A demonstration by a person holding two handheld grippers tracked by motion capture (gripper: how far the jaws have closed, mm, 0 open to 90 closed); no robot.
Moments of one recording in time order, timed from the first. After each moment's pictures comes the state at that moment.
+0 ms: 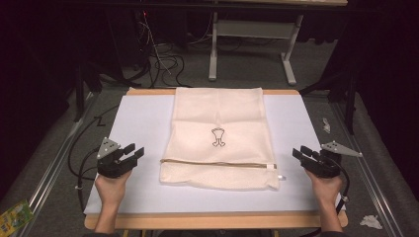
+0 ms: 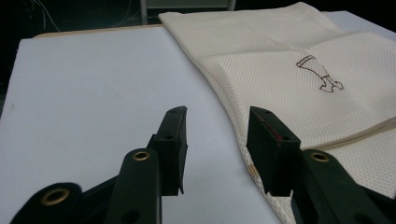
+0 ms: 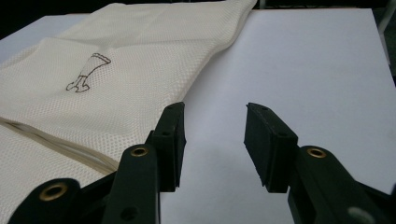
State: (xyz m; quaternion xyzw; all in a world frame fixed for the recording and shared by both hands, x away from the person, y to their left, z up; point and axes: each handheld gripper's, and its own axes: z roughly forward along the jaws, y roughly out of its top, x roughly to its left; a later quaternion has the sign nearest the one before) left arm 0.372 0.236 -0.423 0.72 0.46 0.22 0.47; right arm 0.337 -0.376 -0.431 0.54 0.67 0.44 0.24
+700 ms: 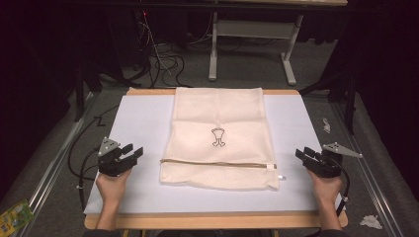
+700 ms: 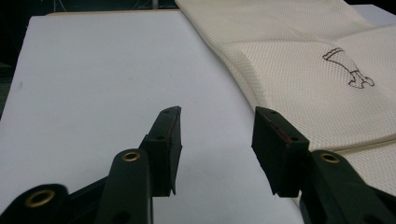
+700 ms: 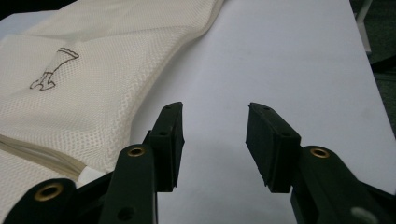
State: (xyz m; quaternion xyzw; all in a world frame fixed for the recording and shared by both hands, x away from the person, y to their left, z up) left arm 0.386 0.242 -0.441 0.72 0.49 0.22 0.45; right arm 0.344 -0.390 -0.448 0.57 0.66 0.43 0.24
